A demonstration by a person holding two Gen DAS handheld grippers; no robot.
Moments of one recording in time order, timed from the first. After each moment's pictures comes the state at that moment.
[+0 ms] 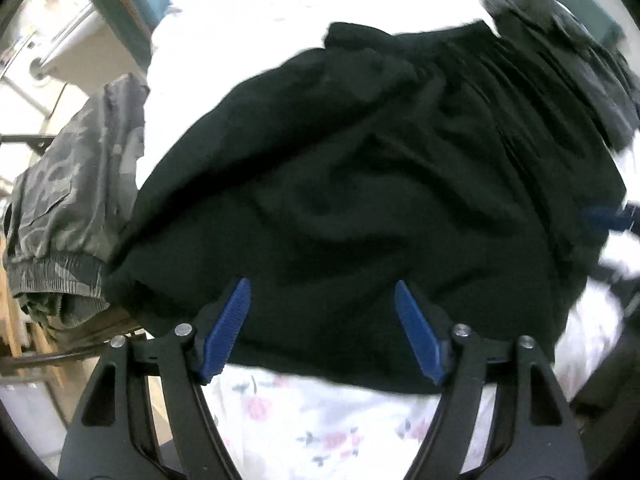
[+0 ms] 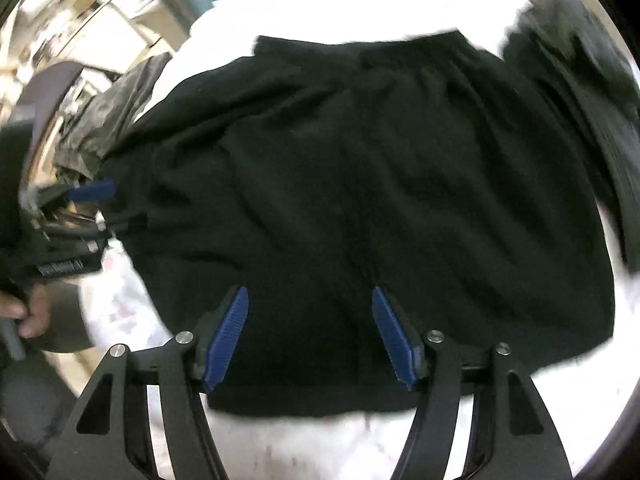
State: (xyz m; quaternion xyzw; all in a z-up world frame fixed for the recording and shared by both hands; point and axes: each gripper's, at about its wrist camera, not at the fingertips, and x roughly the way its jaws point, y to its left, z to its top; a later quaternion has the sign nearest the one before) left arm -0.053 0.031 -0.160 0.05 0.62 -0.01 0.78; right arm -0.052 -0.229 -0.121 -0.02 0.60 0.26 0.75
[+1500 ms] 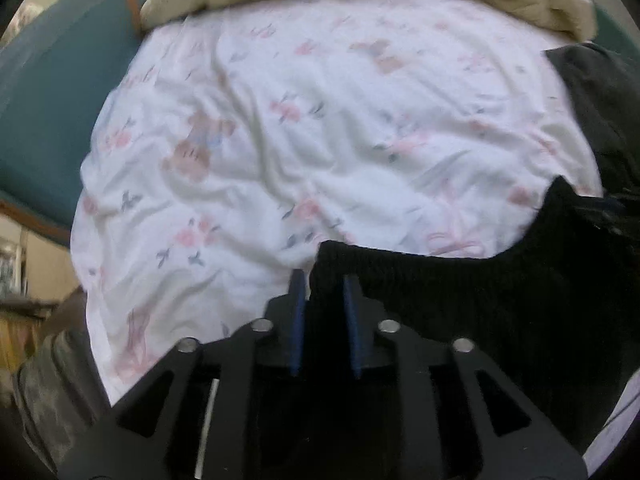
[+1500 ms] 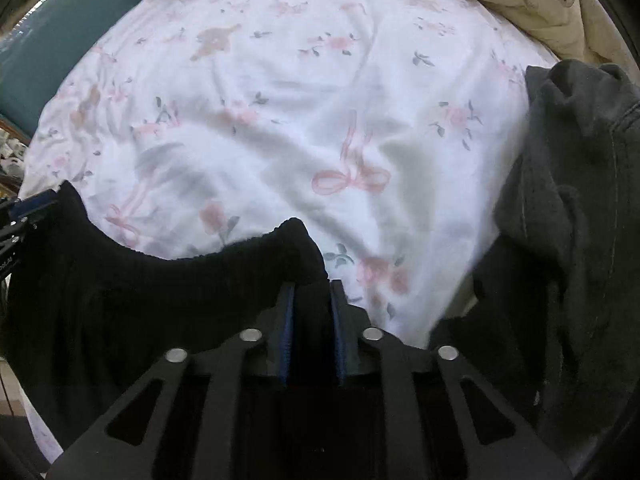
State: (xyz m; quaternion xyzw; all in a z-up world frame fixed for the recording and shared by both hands) left arm 0.245 0.023 -0.192 0.08 0.59 -0.02 0.80; right arm 0.272 -0.275 -0.175 -0.04 0.62 0.15 0.77
